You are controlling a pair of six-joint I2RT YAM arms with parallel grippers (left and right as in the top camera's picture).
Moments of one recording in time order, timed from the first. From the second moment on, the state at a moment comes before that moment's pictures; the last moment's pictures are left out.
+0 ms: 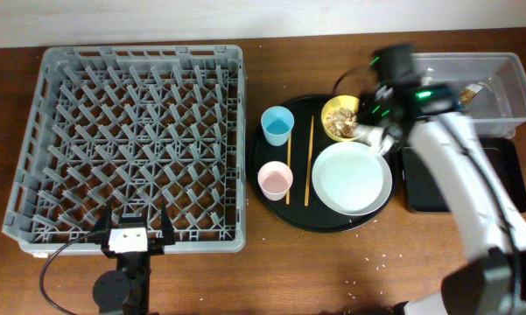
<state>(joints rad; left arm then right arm) 0.10 0.01 0.01 -0.08 0.03 0.14 0.12 1.65 1.57 -0.94 0.14 0.32</state>
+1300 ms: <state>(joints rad) 0.10 0.01 0.01 -0.08 0.03 0.14 0.40 1.83 1.55 -1.01 -0.20 0.44</state>
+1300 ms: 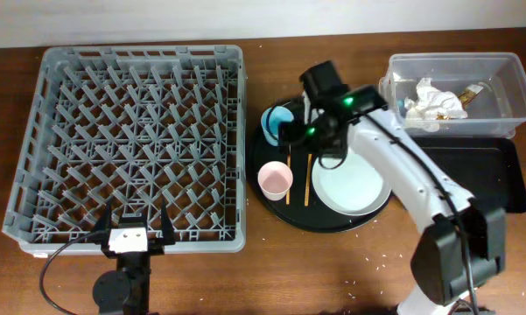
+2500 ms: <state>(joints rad) 0.10 0.01 0.01 -0.08 0.03 0.14 0.53 1.87 1.40 -0.90 -0.14 0.50</state>
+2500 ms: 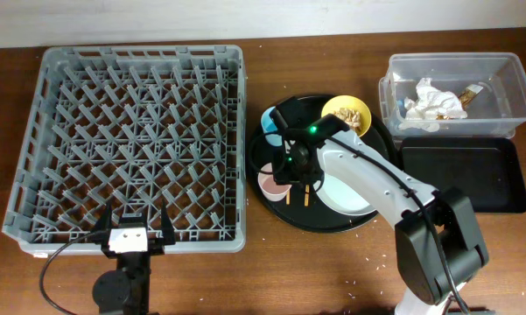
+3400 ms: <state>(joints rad) 0.10 0.01 0.01 -0.05 0.08 0.08 0.48 1.80 1.37 -0.90 -0.19 0.49</state>
